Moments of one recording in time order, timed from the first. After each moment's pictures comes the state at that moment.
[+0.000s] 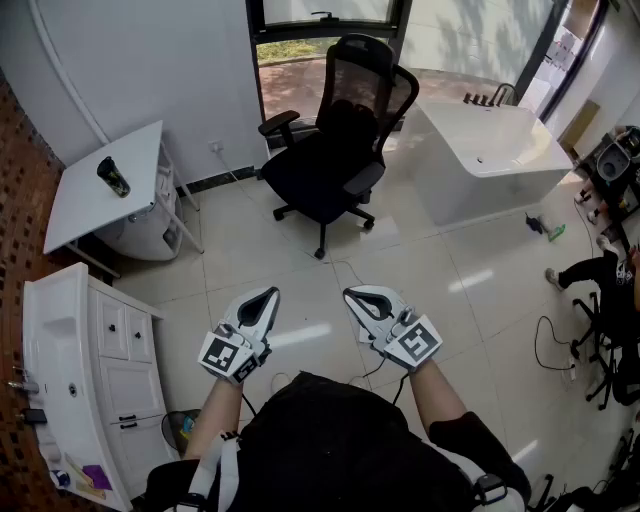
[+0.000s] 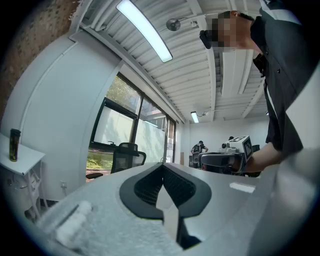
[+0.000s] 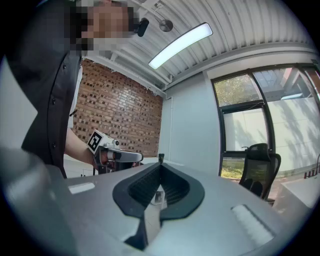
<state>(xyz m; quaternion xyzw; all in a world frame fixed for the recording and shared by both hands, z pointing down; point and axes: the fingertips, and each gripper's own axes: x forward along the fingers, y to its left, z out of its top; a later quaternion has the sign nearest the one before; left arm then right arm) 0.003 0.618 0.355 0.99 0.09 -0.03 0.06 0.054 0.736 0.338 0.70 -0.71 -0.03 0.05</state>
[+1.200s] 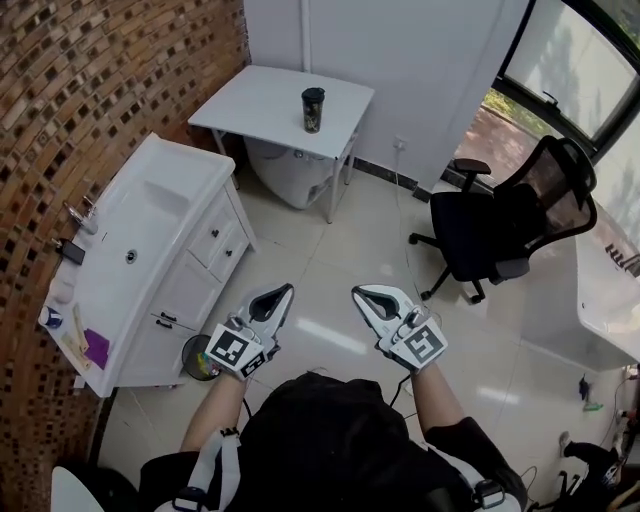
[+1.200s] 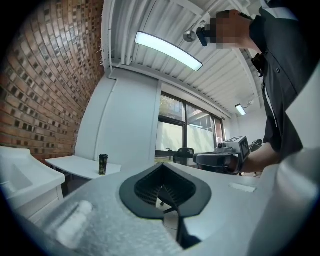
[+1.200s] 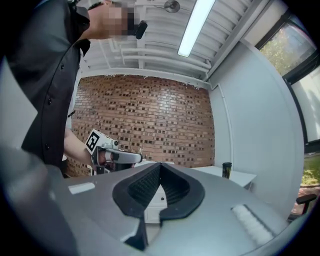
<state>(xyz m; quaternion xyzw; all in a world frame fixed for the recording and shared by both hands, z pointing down) -0.249 0.404 0.355 0.98 -0.18 -0.03 0.05 -0.151 0.463 0.342 0.47 -0.88 -0.03 0.03</state>
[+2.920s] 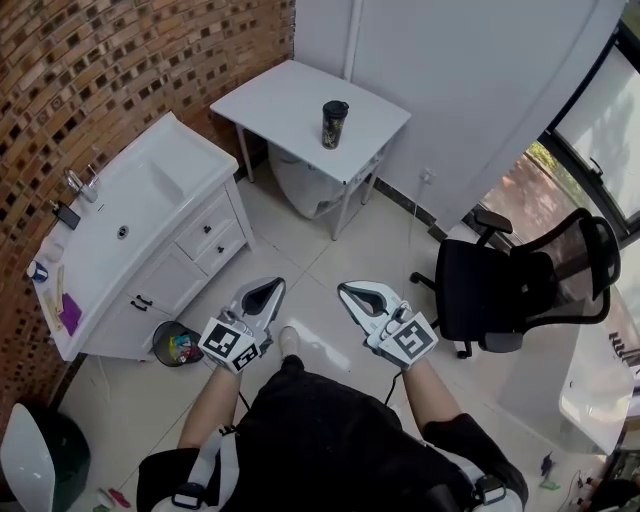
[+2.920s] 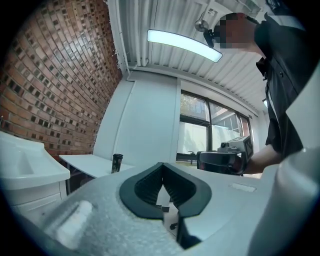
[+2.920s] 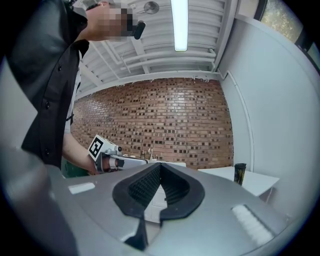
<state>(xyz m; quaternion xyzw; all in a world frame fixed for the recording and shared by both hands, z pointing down) -0.157 0.310 0.376 0.94 -0.32 -0.06 0.07 -0.057 0.351 0.352 0.33 -0.94 -0.02 0.03</state>
